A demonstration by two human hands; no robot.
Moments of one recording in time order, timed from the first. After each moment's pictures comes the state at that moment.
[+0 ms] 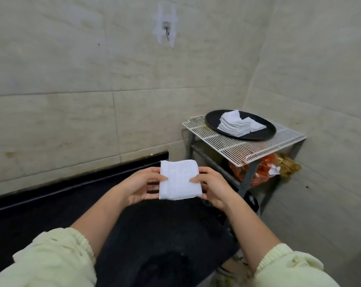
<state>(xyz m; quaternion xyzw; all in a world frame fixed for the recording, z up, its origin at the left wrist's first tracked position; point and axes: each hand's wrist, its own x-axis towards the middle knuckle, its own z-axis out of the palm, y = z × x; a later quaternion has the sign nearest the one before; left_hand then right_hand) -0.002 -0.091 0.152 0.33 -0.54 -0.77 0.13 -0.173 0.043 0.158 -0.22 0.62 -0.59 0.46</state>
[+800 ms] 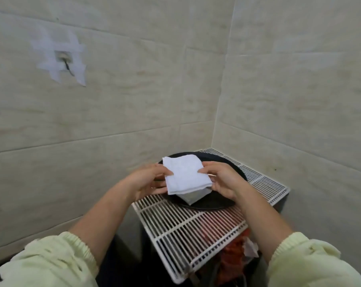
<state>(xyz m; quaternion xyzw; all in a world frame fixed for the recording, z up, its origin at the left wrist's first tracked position) -0.364 -0.170 0.256 0.31 -0.59 -0.73 0.16 -0.550 -0.049 0.243 -0.26 0.59 -0.63 0.42</state>
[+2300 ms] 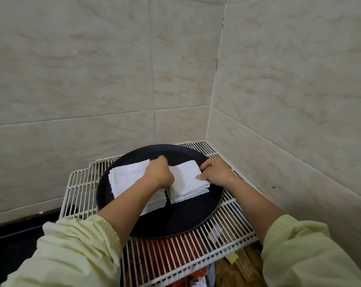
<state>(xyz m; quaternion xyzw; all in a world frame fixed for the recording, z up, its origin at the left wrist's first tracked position) -0.611 -0.160 0.211 0.53 -0.79 -0.27 0.10 -0.786 -0.098 0.188 -0.46 0.78 -0.33 0.26</state>
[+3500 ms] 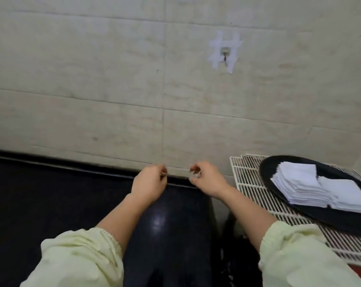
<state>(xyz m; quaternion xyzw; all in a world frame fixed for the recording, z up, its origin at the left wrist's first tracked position) -0.140 -0.092 0.179 0.65 -0.70 -0.05 0.28 -0.331 -0.111 0.197 -0.76 0.58 -0.23 0.16</state>
